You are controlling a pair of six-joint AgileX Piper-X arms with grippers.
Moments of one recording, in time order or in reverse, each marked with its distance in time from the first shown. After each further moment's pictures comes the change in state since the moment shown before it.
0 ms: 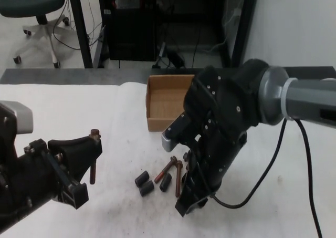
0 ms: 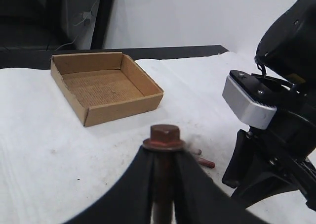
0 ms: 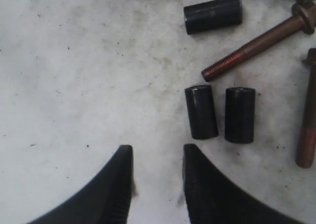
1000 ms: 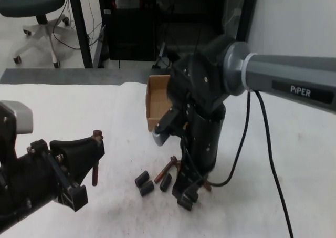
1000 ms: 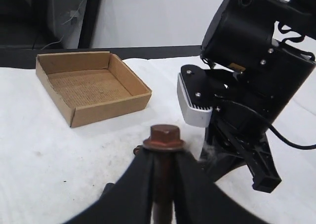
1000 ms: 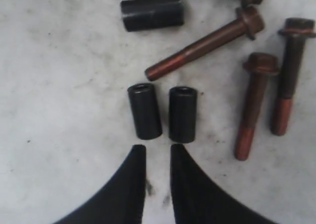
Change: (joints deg) left arm 0.0 0.0 0.0 -0.3 2.5 -0.8; right arm 0.0 10.6 -15.5 16.1 9.4 -4.3
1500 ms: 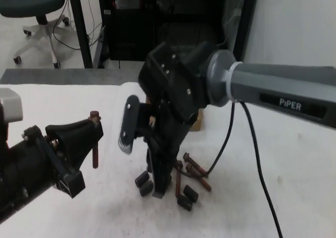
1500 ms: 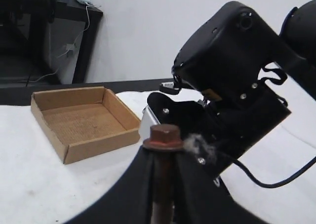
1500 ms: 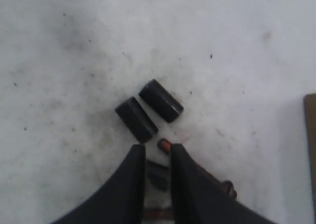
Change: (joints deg) left arm 0.0 0.0 0.0 -5.5 0.0 -3.2; right arm 5.9 0.0 -2.1 -16.7 3.3 -22.8
